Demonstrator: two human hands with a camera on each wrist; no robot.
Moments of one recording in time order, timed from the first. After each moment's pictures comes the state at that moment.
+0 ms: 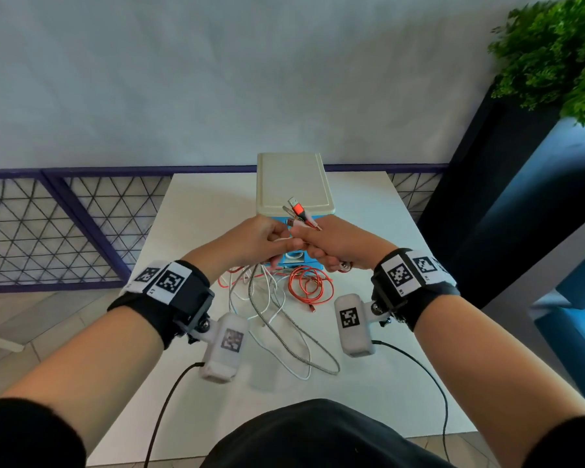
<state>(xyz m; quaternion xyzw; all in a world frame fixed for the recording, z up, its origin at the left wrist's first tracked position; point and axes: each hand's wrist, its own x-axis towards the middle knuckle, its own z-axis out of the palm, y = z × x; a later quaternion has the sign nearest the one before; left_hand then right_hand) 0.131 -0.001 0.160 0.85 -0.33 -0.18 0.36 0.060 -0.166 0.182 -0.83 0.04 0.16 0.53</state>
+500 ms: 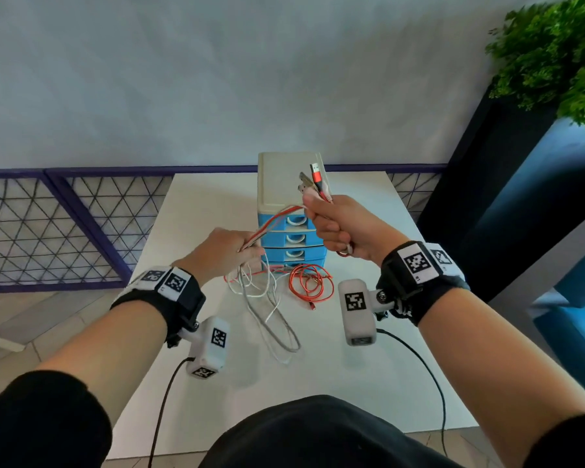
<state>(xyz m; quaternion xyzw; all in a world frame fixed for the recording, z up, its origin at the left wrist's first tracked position) 0.155 0.044 0.109 0.92 -0.33 -0.07 0.20 0.057 -0.174 0.197 -0.67 0.03 0.10 0.74</state>
